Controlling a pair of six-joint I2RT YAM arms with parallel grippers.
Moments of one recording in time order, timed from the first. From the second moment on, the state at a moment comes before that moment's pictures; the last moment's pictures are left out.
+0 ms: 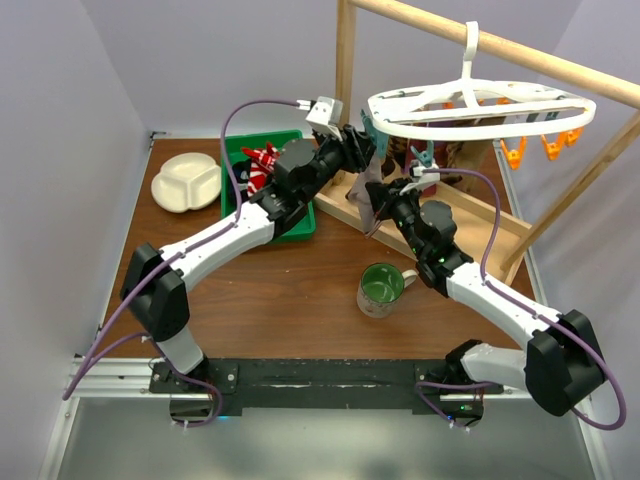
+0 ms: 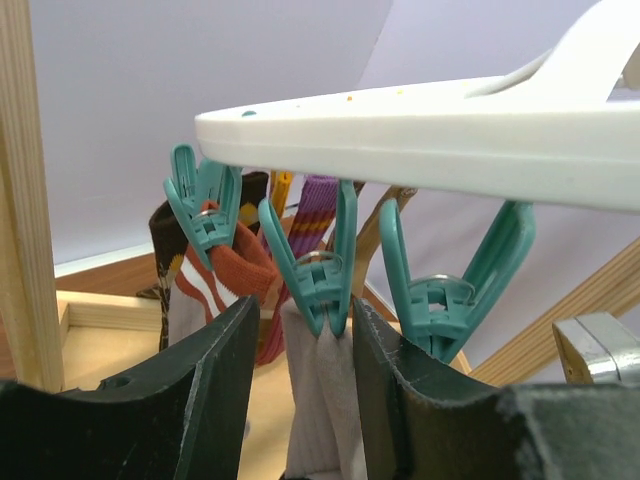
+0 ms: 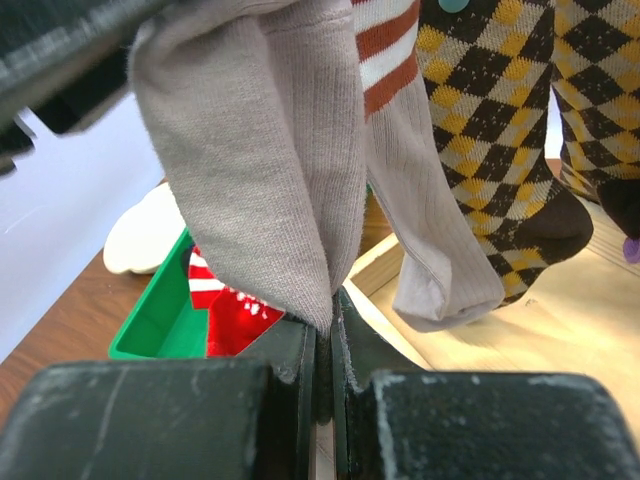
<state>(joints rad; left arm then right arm) -0.76 1.68 1.45 0.39 -0.08 -0.38 0.53 1.19 0.70 0.56 0.12 0.35</state>
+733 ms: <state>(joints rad) -0.75 1.72 1.50 0.47 -0.08 -0.38 0.53 1.19 0.71 0.54 0.11 0.34</state>
